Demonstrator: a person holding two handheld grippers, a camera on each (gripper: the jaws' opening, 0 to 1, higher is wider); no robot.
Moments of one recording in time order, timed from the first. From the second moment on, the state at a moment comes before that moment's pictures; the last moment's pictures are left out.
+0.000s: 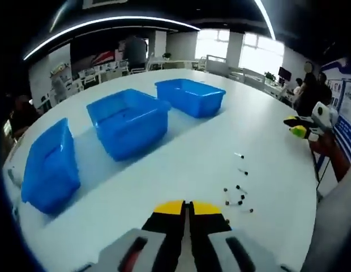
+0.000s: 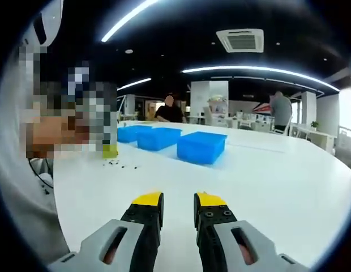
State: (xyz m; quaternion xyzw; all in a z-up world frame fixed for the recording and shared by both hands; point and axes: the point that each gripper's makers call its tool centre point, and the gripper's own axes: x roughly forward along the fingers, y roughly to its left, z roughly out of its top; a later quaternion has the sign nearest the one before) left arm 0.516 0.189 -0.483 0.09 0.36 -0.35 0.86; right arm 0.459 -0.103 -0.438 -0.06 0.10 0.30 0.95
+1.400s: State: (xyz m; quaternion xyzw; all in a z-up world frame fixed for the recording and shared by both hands) left arm 0.513 0.187 -0.483 0.06 0.39 -0.32 0.86; right arm 0.453 -0.102 -0.438 -0.06 0.10 0.31 0.95
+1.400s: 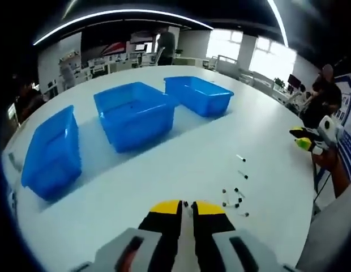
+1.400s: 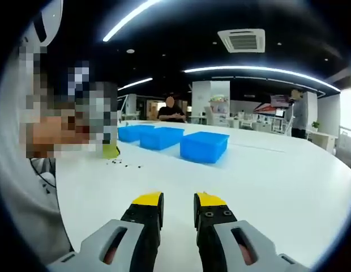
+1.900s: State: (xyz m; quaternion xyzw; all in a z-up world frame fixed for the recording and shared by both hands) left arm 0.514 0.192 -0.486 0.08 0.38 -0.32 0.86; right arm 0.454 -0.100 -0.441 -0.06 0.11 0.31 0.94
